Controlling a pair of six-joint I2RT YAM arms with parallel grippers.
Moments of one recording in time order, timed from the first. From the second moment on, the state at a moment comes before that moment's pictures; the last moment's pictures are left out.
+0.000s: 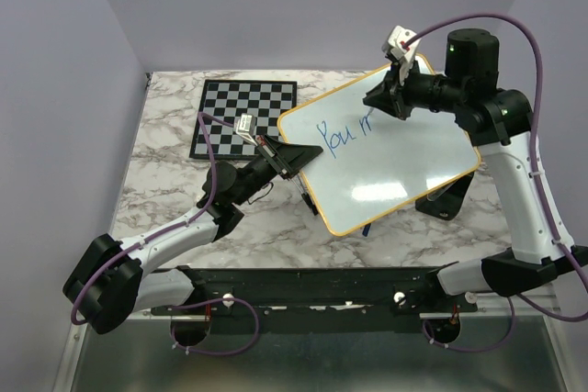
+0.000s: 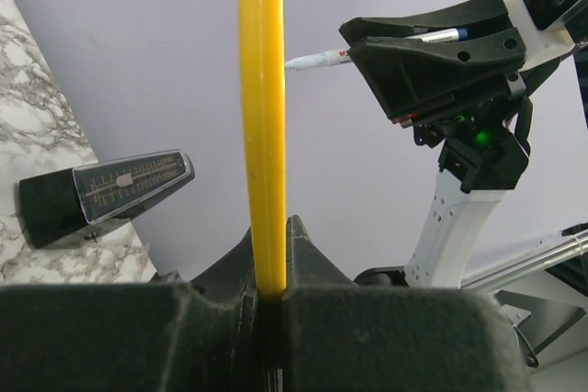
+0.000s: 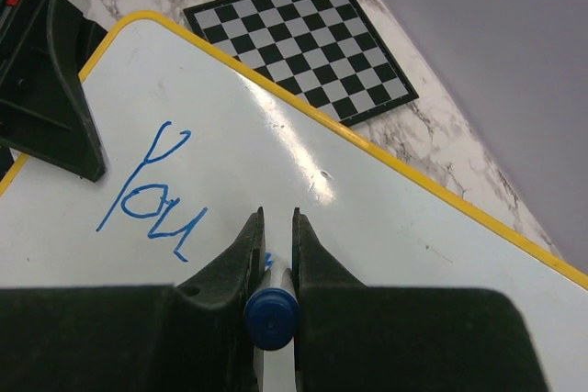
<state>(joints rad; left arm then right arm) -0.71 1.17 0.57 0.95 0.21 -1.39 0.36 1.40 1.89 -0.91 -0.60 -0.45</state>
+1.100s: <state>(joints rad) -0.71 1.17 0.57 0.95 0.21 -1.40 0.31 1.33 1.86 -0.89 -0.60 -0.43</state>
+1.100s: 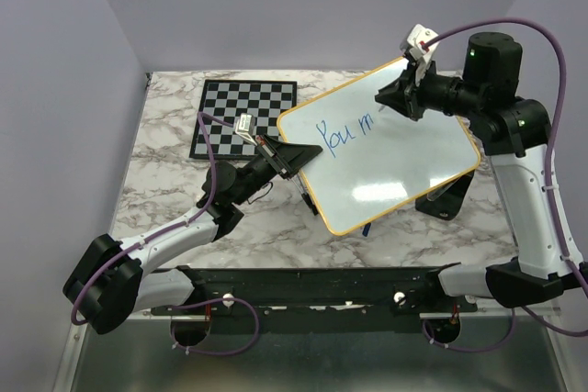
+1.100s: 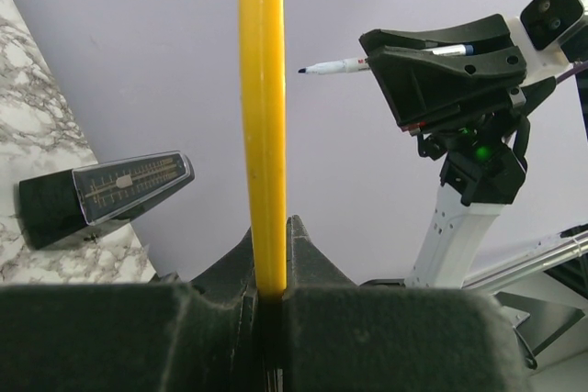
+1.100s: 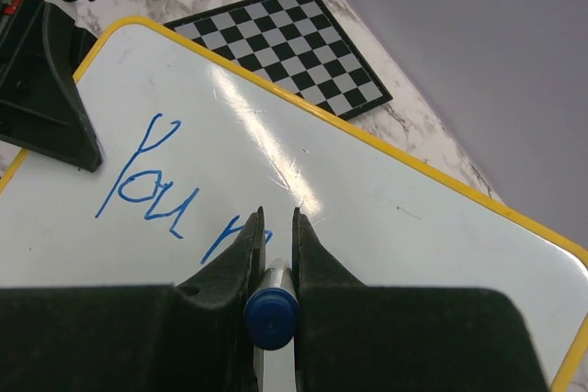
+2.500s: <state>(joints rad) -0.70 1.19 0.57 0.95 0.21 -1.40 0.30 1.31 1.76 -0.91 -0.66 -0.44</state>
